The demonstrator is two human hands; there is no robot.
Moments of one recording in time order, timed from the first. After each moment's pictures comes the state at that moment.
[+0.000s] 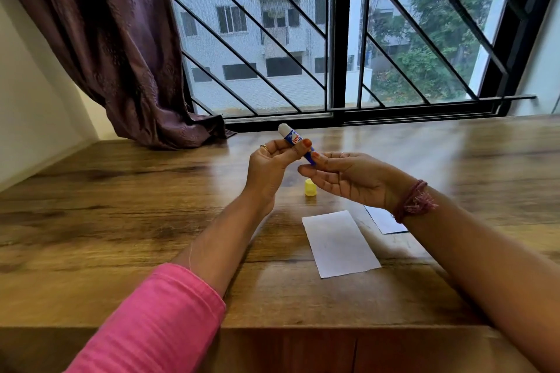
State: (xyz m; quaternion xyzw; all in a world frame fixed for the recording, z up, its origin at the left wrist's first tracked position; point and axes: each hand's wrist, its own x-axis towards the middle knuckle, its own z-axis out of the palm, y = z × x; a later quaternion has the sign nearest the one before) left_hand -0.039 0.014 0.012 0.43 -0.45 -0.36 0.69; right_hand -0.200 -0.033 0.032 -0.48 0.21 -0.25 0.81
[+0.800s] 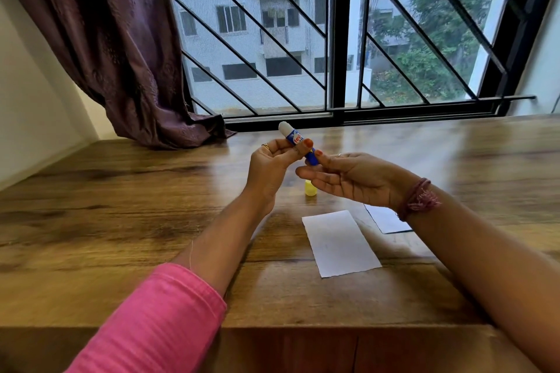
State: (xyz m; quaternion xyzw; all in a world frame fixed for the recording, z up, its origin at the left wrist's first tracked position) left_hand -0.040 0.015 0.014 0.43 -0.45 -0.36 0.69; right_hand -0.204 -0.036 0.032 -0.48 0.21 -0.22 0.82
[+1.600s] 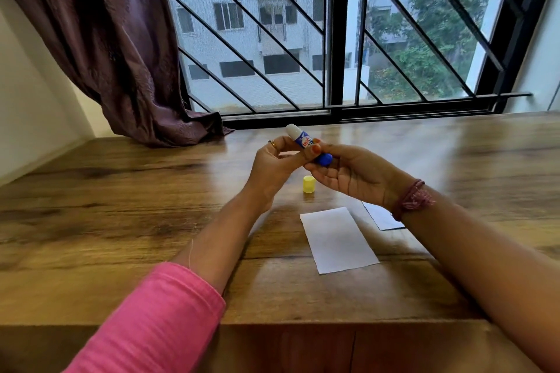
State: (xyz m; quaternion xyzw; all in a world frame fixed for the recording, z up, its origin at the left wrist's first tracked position) left_hand -0.045 0.021 0.015 0.46 -0.50 -0.35 0.64; right_hand -0.202 -0.035 0.029 -0.45 0.19 -0.28 0.82
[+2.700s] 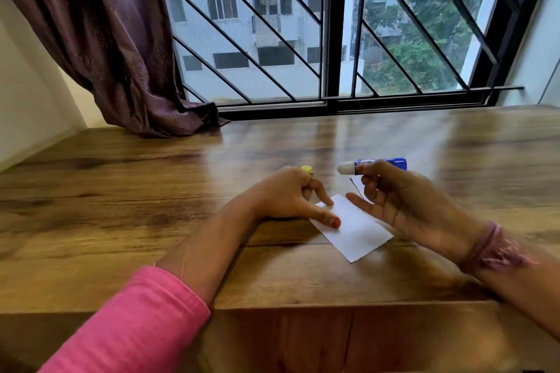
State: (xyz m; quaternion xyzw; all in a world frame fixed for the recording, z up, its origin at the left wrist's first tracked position) left_hand -0.049 0.041 0.003 0.55 -0.78 -0.19 0.22; right_hand -0.262 0.029 0.012 -0.43 0.28 -0.42 0.75
